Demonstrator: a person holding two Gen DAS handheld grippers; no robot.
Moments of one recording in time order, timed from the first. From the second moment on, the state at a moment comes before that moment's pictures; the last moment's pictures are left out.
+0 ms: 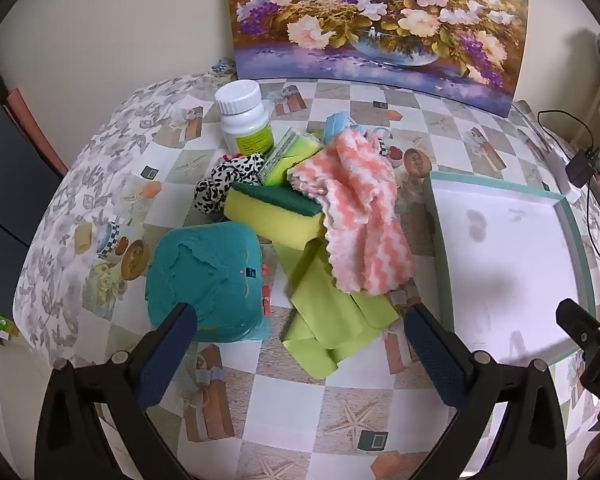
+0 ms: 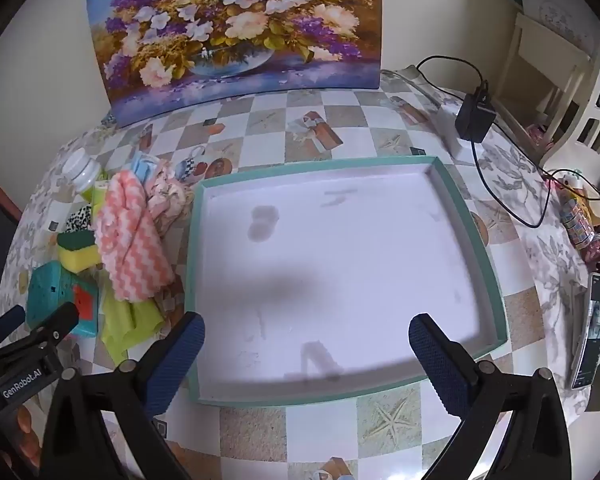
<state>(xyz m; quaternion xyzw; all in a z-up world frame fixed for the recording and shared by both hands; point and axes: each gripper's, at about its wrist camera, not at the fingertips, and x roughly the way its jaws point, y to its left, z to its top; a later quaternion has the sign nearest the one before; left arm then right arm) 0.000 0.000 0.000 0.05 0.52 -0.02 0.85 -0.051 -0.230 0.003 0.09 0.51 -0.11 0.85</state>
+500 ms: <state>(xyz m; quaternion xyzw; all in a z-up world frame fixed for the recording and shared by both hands) 0.001 -0.003 0.002 0.03 0.52 -0.04 0.85 -0.050 -0.228 0.005 0.09 0.52 -0.10 0.84</state>
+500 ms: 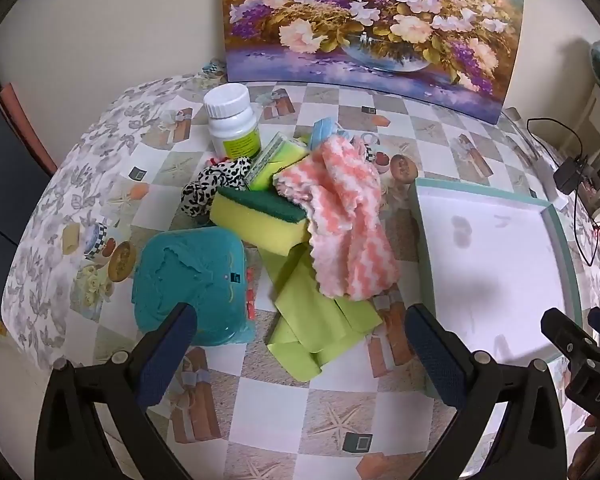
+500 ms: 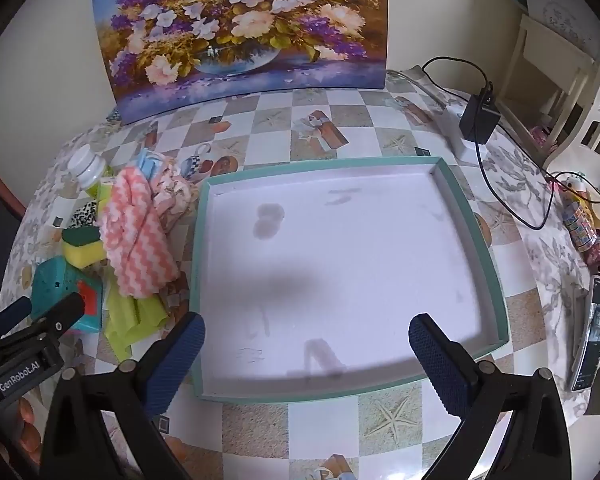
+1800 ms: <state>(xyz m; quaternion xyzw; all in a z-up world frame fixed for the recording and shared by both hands) 0.003 -0.005 -0.001 0.01 0.51 -0.07 0.86 -0.051 -0.229 0.003 0.10 0.52 -0.09 0.84</state>
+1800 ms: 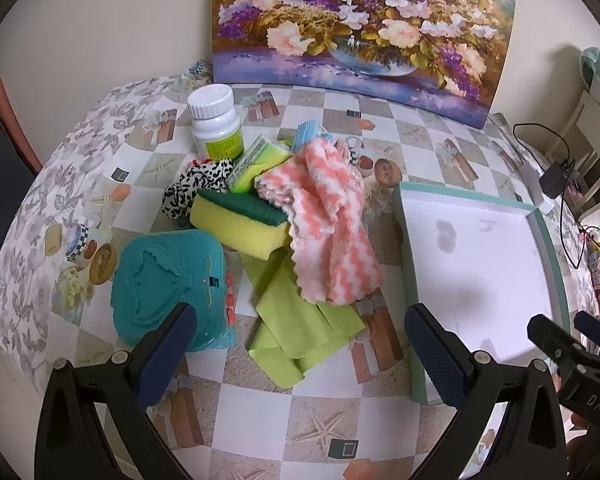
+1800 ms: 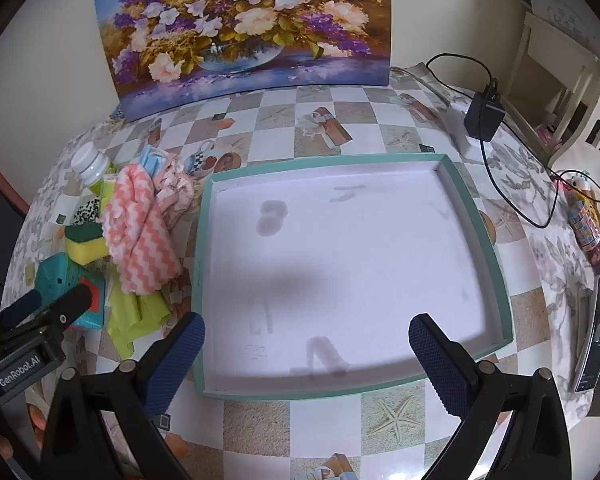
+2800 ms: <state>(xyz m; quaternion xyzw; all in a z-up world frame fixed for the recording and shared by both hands) 0.003 -0.002 0.005 0.01 0.51 -0.08 0.86 -0.051 -0.230 0.002 0.10 0.52 -0.10 0.84</state>
